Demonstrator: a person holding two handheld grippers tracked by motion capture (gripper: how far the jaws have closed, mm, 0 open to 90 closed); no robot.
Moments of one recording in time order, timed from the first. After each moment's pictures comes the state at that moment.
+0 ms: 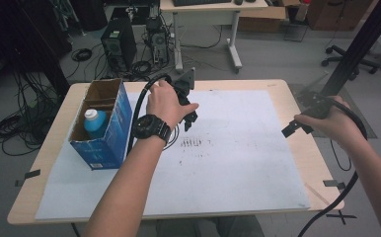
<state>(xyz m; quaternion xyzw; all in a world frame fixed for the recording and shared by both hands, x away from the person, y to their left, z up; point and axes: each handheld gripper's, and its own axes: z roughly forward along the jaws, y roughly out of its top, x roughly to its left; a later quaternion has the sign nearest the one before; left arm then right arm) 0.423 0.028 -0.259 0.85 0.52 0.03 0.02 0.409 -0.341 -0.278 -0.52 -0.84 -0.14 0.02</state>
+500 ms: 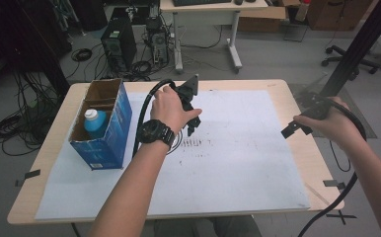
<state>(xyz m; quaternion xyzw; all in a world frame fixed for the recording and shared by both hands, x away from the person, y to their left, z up) 0.422 0.025 -0.273 0.86 0.52 0.02 0.02 0.409 -0.338 -0.281 -0.52 -0.84 -0.14 0.02</state>
